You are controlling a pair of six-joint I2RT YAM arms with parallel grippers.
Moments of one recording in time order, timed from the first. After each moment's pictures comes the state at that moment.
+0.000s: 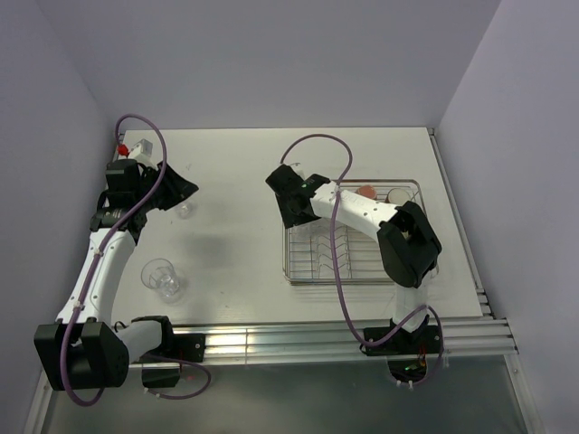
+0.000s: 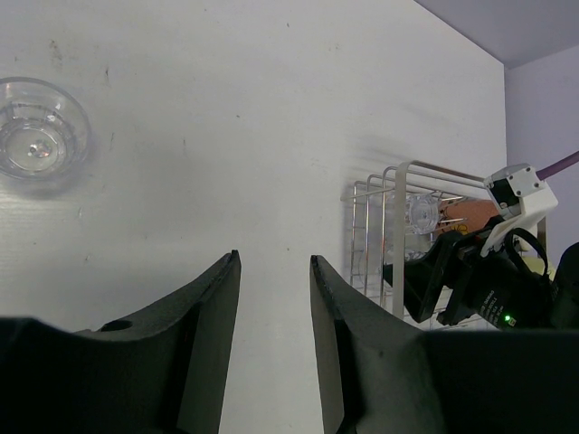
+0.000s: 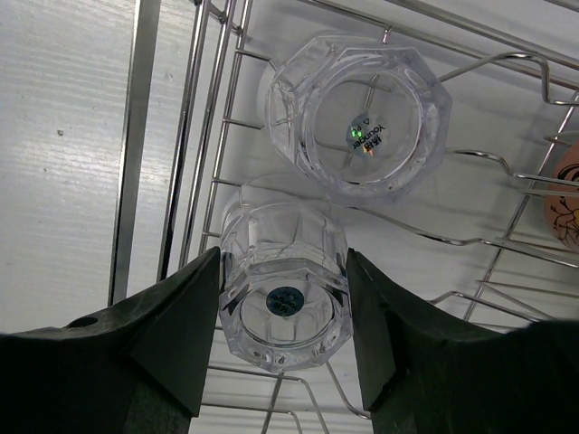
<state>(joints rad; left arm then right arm) 0.02 1.12 0.95 -0.34 0.38 -0.54 0.75 1.87 1.46 -0.75 0.36 0.42</state>
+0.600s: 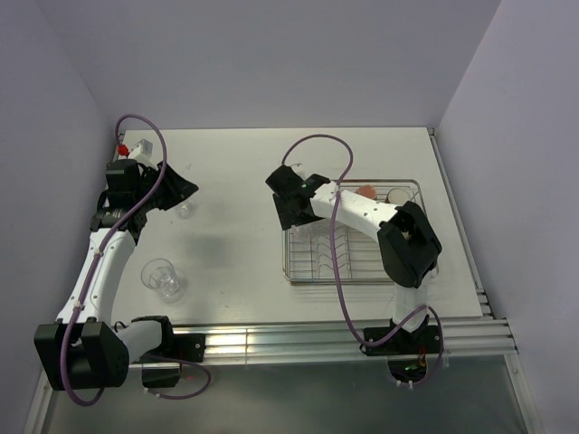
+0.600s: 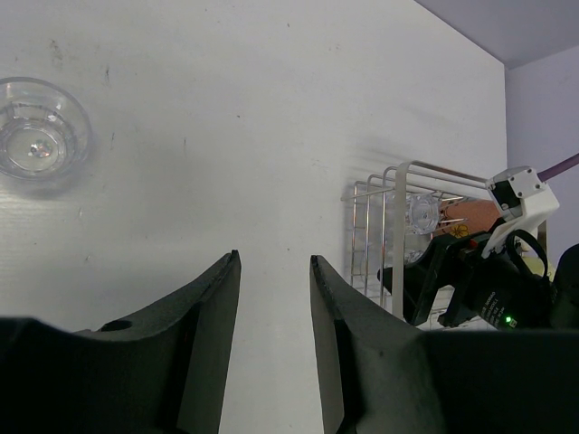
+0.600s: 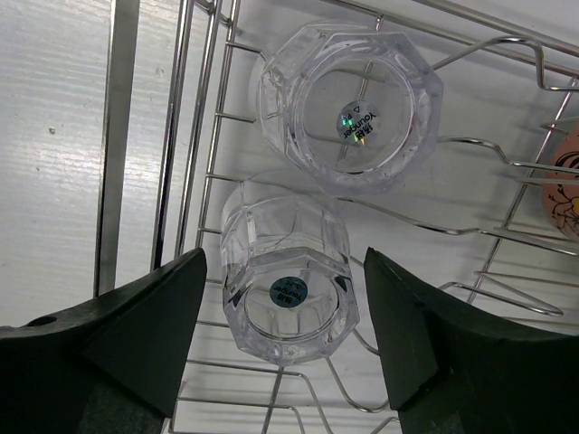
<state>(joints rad) 0.02 1.12 0.95 -0.34 0.38 -0.54 0.76 1.87 1.46 -0.77 0.37 0.45</state>
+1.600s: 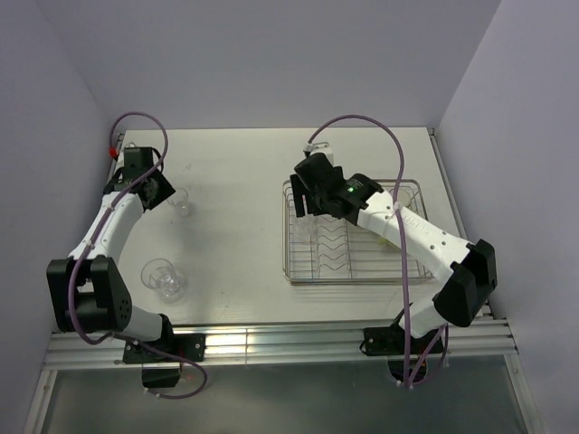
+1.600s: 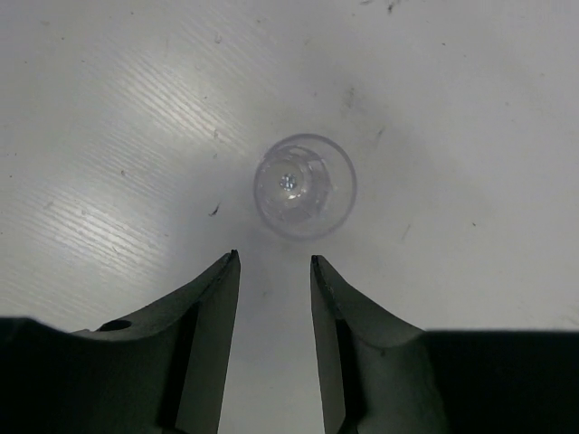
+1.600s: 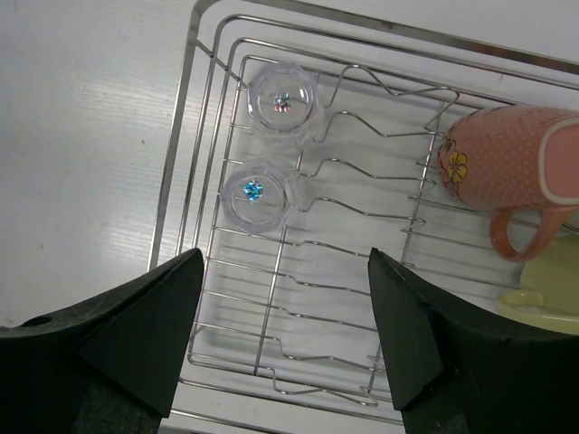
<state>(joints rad) 0.02 1.41 1.11 -0.51 -0.17 -0.59 0.76 1.50 1.40 -0.80 0.40 0.43</state>
